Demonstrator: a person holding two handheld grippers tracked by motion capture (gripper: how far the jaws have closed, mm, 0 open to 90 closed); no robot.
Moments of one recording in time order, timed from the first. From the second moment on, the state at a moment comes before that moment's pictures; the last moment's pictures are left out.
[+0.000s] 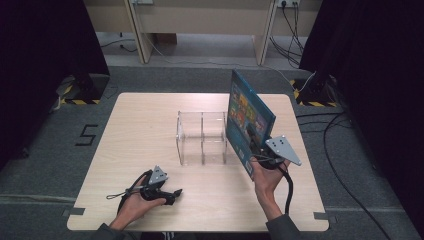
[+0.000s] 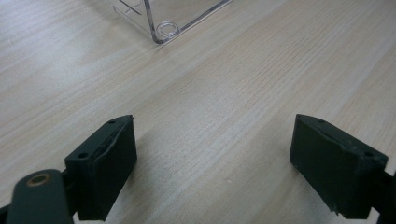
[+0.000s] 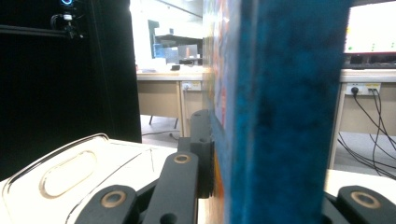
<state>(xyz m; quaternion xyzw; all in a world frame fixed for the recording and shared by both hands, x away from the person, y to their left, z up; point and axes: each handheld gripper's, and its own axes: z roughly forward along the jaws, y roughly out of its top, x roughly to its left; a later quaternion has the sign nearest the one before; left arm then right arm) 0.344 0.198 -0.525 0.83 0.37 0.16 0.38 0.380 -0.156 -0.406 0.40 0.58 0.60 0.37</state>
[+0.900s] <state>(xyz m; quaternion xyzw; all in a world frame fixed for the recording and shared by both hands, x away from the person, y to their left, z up) 0.343 0.198 -0.524 0.83 0.37 0.16 0.38 0.382 -0.158 -0.432 0.43 0.55 0.62 0.36</state>
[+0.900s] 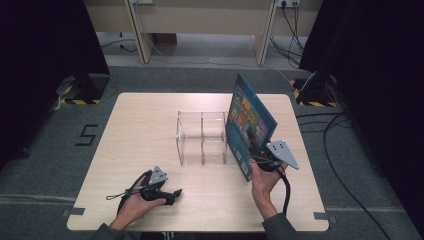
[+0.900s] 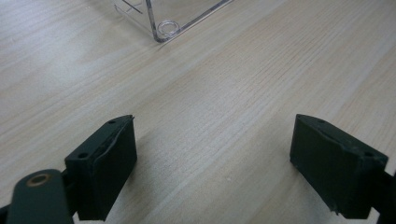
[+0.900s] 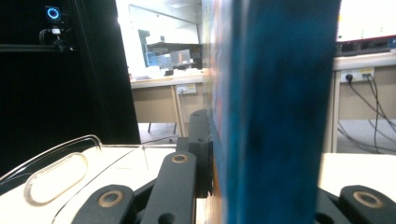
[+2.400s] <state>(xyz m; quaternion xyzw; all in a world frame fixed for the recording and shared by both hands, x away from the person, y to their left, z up) 0.342 0.199 -0.524 0.83 0.38 0.16 0.38 0.362 -0.167 -0.443 0.44 0.57 0.60 0.34</state>
